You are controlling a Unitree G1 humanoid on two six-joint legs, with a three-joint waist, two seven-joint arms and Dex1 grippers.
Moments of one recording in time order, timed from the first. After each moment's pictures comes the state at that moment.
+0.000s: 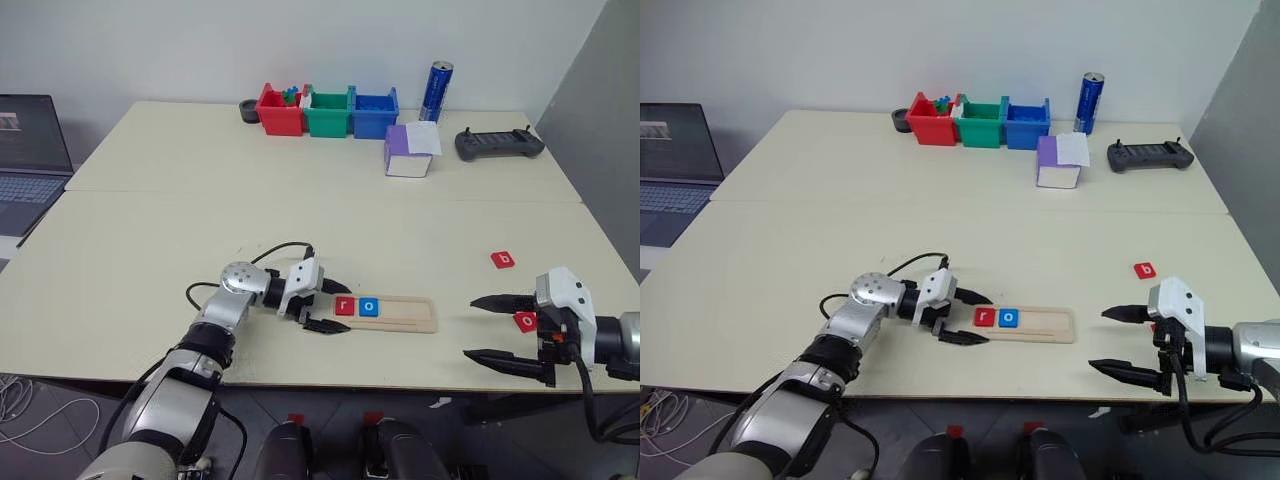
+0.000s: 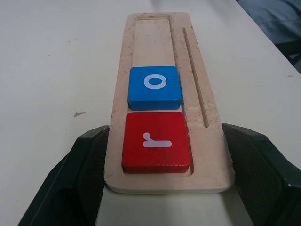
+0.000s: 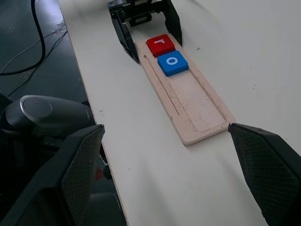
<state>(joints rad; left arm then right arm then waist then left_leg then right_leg) -0.68 0.38 -0.27 0.72 -0.11 -0.23 -1.43 0.13 -0.97 -0.33 -0.55 0.61 0.64 1.12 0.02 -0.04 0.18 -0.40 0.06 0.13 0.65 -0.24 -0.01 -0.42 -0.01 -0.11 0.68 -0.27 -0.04</state>
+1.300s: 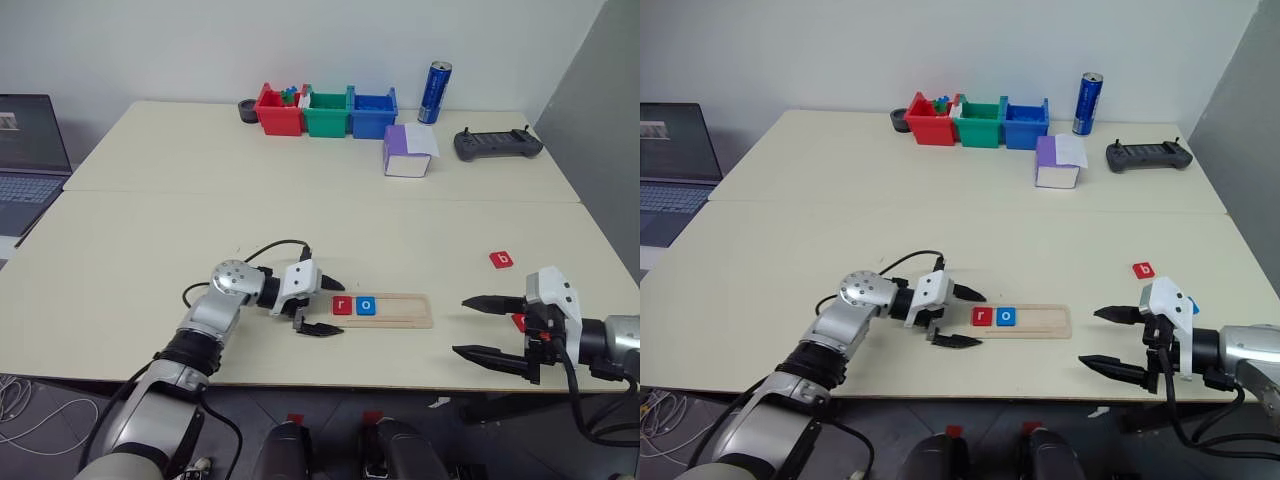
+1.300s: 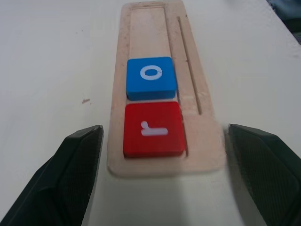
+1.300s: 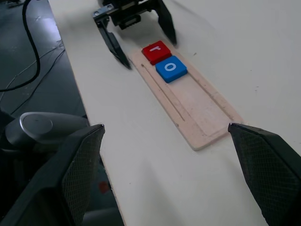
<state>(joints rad) -0.60 0.49 -0.27 0.46 -0.09 -0.11 -1.39 0.09 -0.93 -0.32 -0.52 0.67 0.67 1.05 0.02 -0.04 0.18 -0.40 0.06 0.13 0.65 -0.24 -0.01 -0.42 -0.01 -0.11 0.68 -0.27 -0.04</state>
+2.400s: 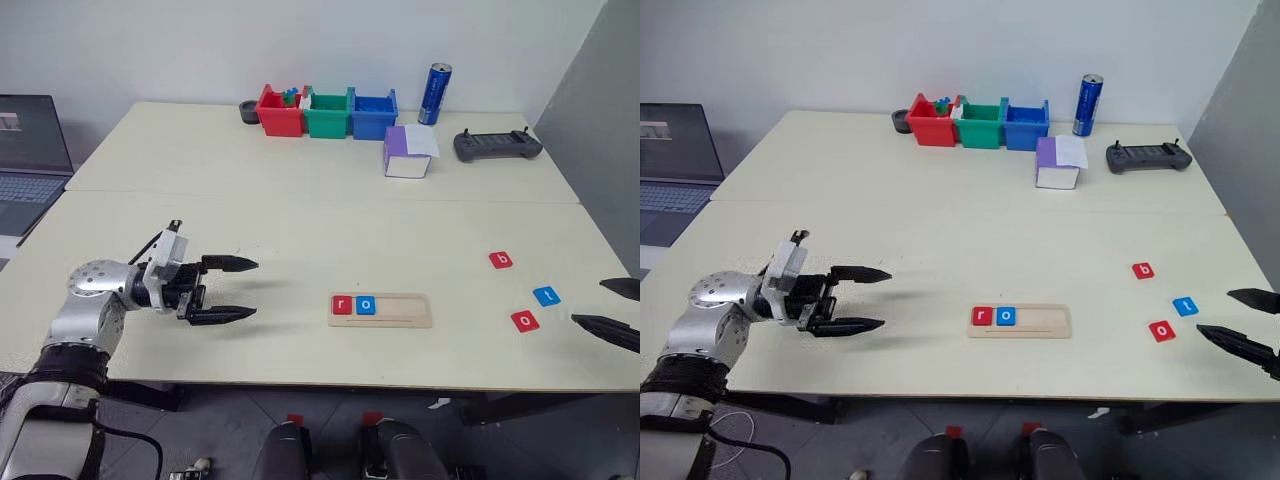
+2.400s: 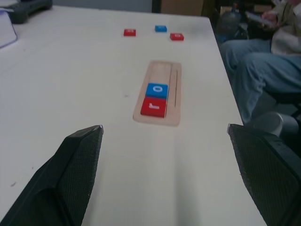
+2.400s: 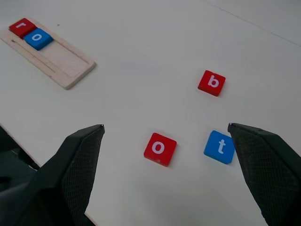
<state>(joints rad) -0.48 0.90 -0.16 0.54 -0.68 -0.15 -1.61 0.29 -1.03 -0.77 -0.23 0.57 0.62 1.13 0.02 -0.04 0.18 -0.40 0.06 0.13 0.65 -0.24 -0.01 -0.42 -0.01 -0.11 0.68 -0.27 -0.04</state>
